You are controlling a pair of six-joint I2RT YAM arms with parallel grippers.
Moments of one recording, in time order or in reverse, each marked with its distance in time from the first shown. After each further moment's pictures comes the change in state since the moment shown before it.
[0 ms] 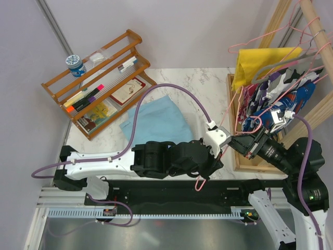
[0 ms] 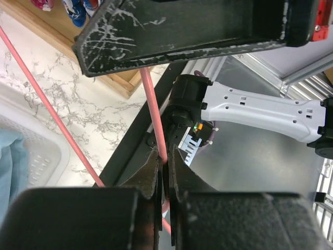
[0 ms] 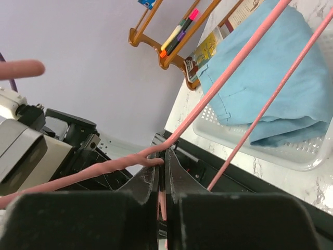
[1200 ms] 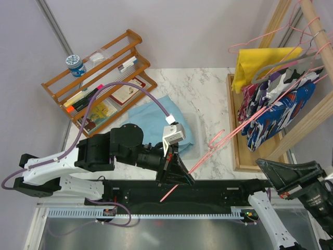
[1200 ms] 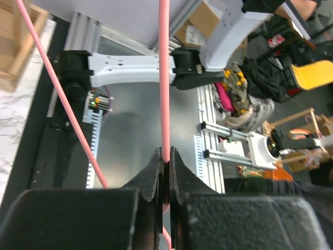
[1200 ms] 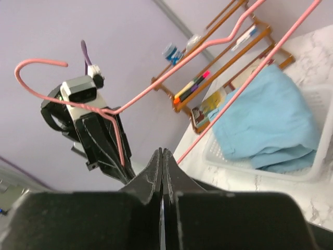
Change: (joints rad) left arm 0.110 -0.410 -0.190 0.032 0.578 -0.079; right arm 0.010 -0.095 0.438 -0.286 0.199 -0.028
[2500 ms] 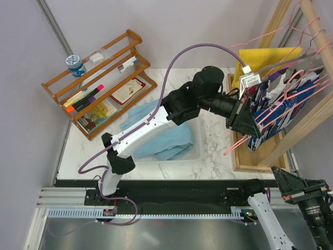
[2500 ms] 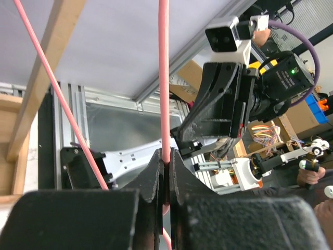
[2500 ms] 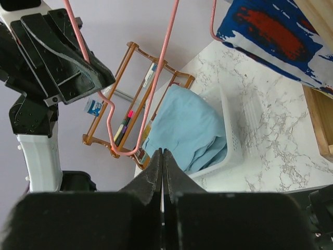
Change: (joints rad) left arm 0.314 0.940 1.000 0.026 0.552 -0.052; right arm 0.002 -0.135 -0.010 -0.309 0.471 0.049
